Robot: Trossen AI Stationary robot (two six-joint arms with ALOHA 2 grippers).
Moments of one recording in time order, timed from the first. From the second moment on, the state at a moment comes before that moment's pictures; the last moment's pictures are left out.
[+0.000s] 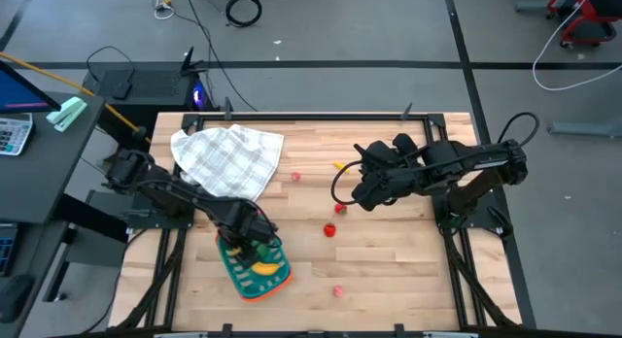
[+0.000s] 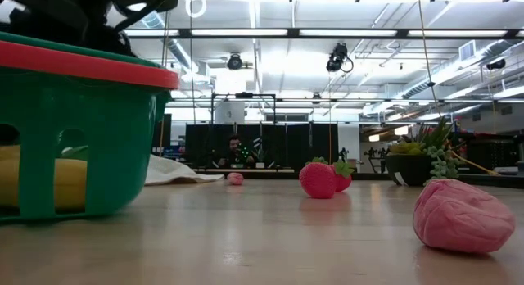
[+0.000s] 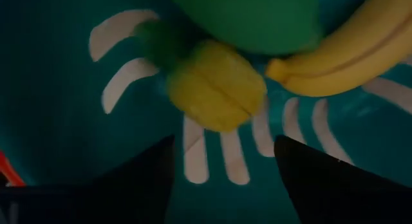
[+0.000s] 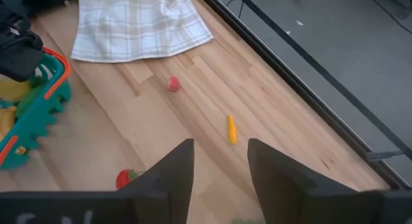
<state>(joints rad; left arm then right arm) -0.34 1.61 1.02 -0.98 0.29 -0.97 0.27 1.60 1.94 -1.51 0.65 0.81</state>
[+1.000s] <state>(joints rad) 0.14 1.60 1.35 -0.88 0.07 -0.16 0.27 1.60 1.94 -1.42 0.66 0.82</state>
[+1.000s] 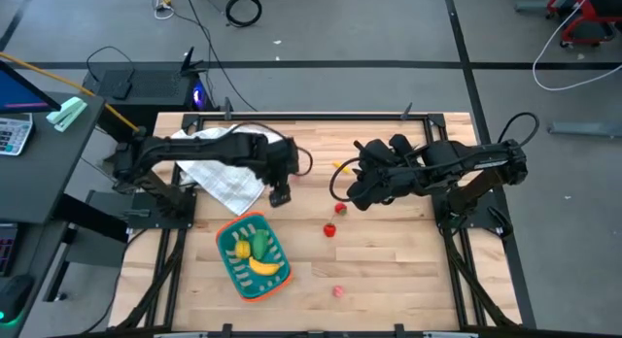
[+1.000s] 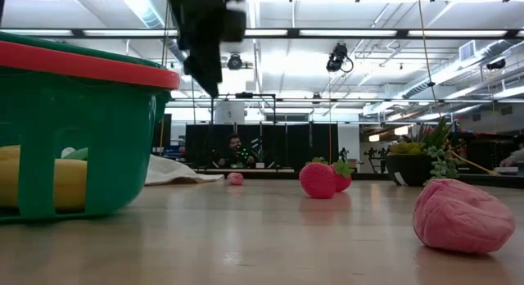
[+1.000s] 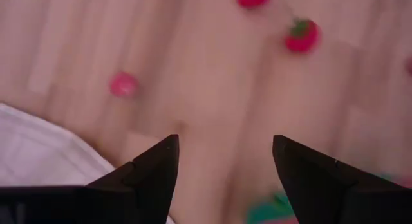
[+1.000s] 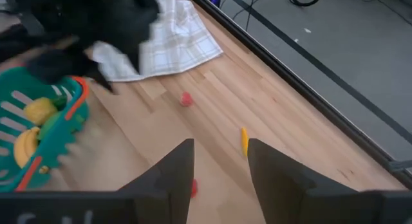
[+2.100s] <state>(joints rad) 0.33 1.89 1.11 -0.36 -0.01 -0.28 0.27 1.60 1.94 -1.35 0.70 0.84</state>
